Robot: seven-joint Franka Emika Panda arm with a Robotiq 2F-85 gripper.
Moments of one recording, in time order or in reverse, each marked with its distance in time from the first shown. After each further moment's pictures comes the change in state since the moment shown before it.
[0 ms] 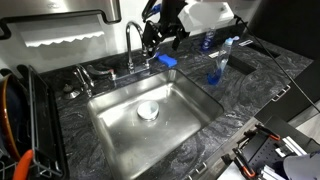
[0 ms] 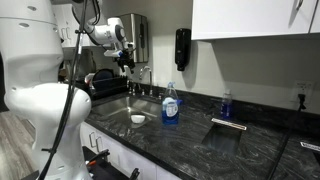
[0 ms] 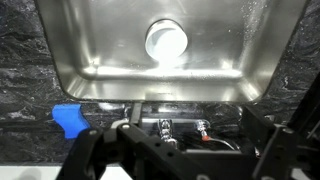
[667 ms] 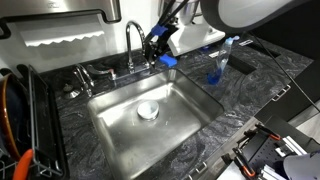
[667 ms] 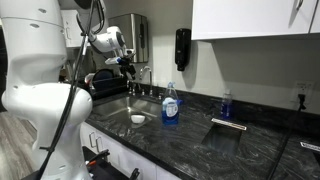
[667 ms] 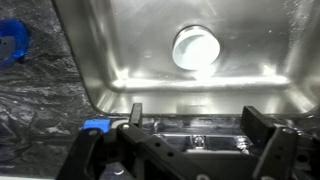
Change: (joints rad) arm 0.054 0.079 -0.032 0.001 -0.179 -0.050 0.229
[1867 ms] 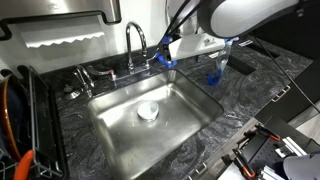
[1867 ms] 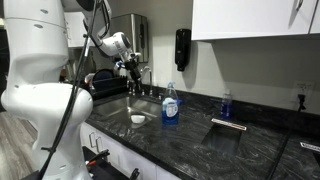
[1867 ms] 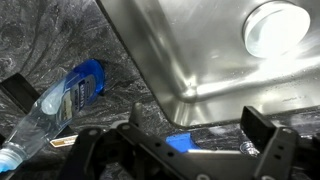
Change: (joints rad) arm 0.016 0.029 -0.077 0.003 -0.129 -0.185 0.352
